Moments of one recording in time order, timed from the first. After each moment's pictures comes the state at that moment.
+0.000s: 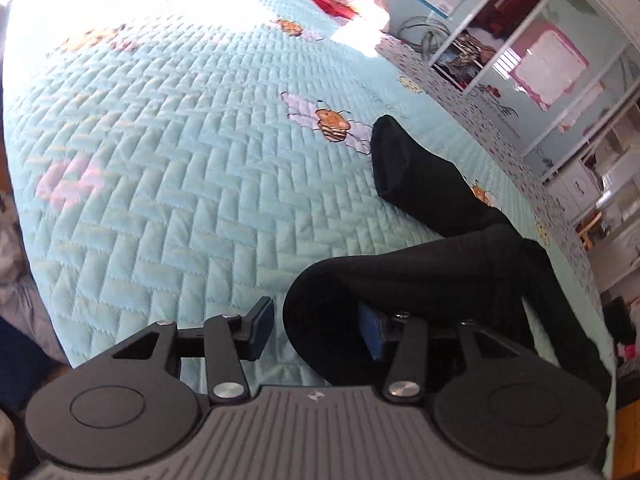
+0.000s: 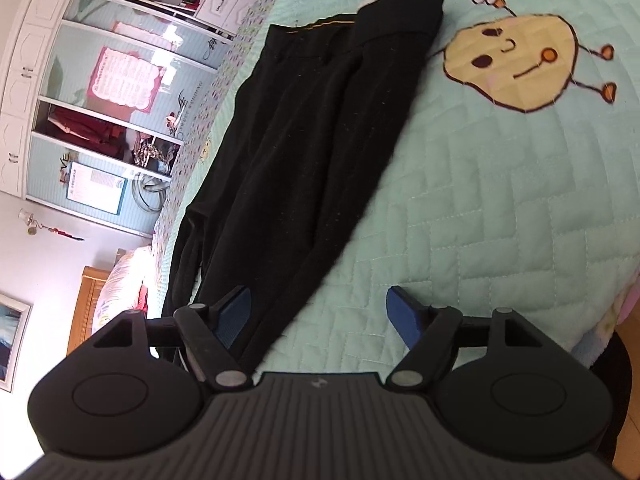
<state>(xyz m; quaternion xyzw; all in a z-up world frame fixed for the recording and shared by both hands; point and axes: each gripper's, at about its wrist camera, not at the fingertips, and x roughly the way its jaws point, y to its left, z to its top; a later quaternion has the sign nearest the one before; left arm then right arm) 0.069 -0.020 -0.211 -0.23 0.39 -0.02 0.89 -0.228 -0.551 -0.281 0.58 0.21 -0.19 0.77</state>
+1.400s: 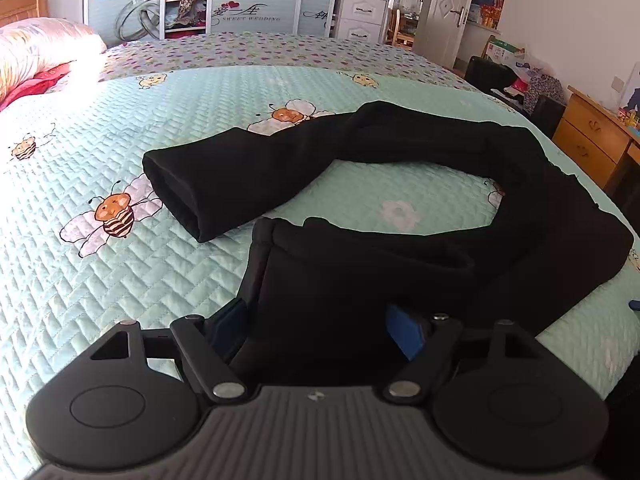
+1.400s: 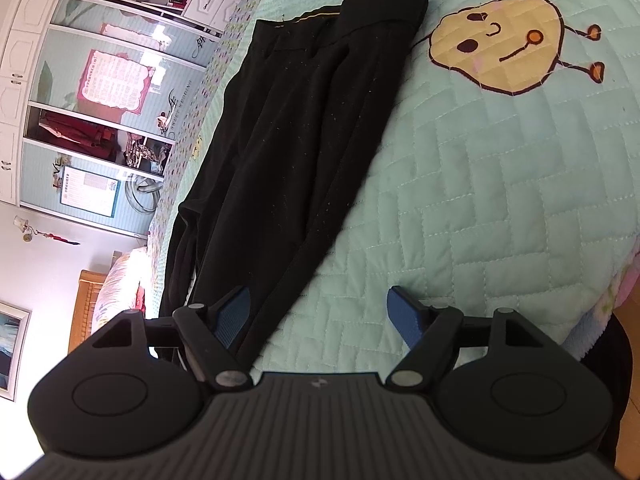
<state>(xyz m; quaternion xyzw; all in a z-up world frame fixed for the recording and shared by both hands) 0.152 -0.074 -0.193 0.07 0.37 -0.34 0.86 -0.236 -0.540 -0.278 0.59 0.22 -0.19 0.75</state>
